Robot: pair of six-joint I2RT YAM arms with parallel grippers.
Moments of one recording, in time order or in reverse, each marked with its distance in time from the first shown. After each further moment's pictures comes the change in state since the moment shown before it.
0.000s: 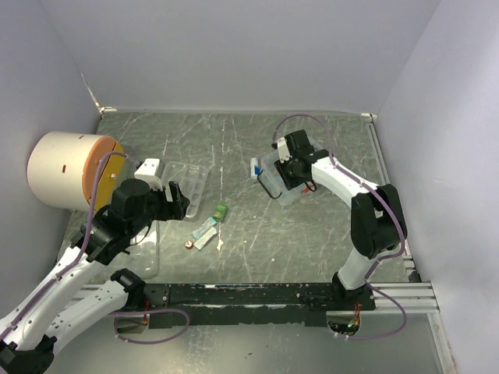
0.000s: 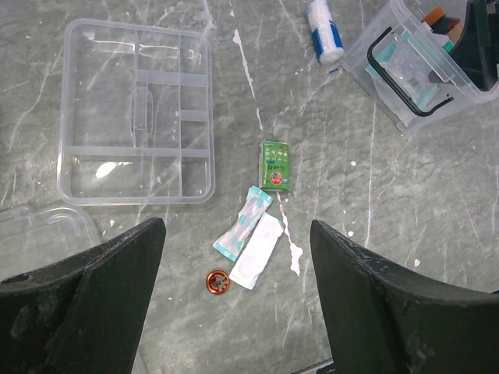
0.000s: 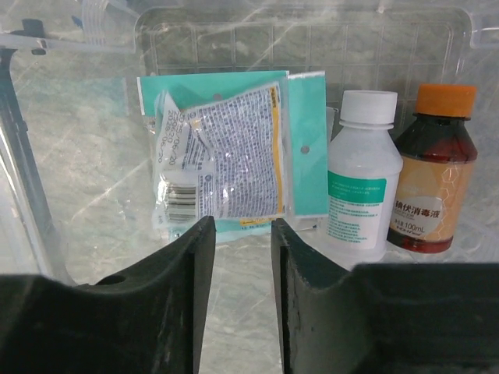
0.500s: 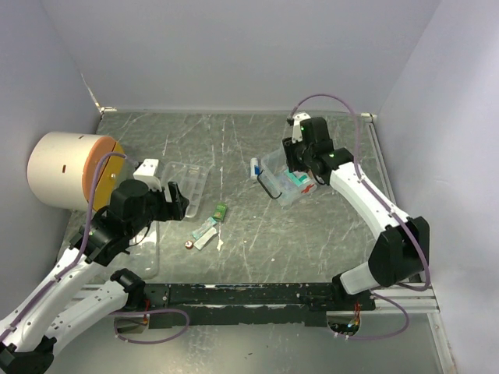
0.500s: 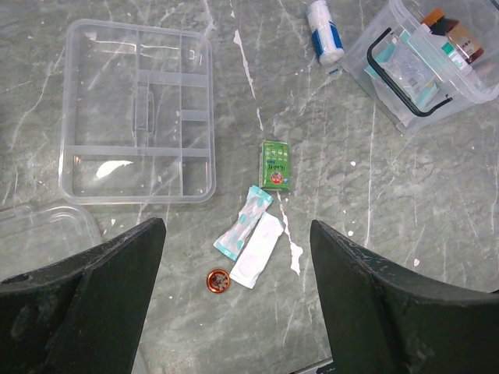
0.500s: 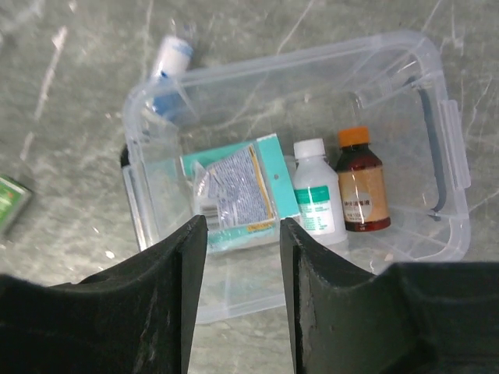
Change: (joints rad) left arm 0.000 -0.010 0.000 -0.004 -0.002 0.000; right arm 0.001 -0.240 0.030 0.025 0.040 0.157
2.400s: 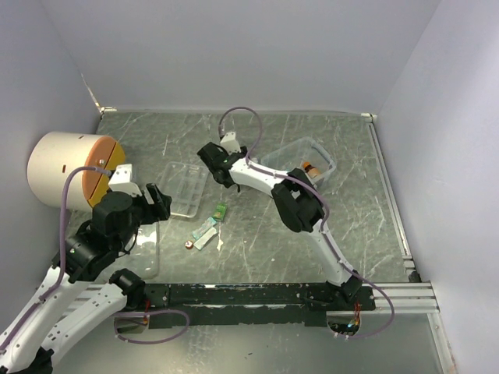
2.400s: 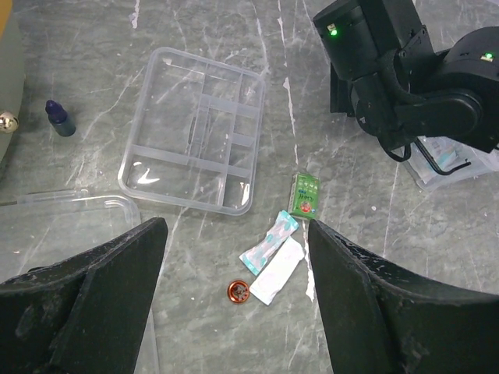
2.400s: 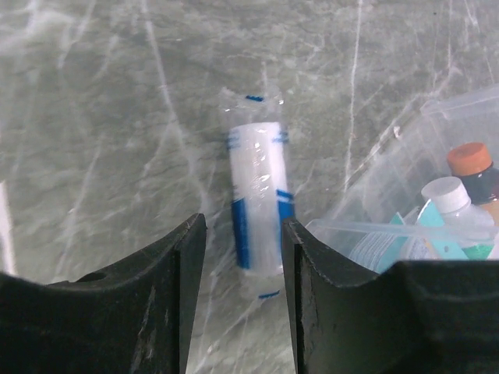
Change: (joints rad) left arm 0.000 -0.145 0.000 -0.078 -0.191 -0.080; right arm 0.433 0.908 0.668 -0.092 0.869 0.470
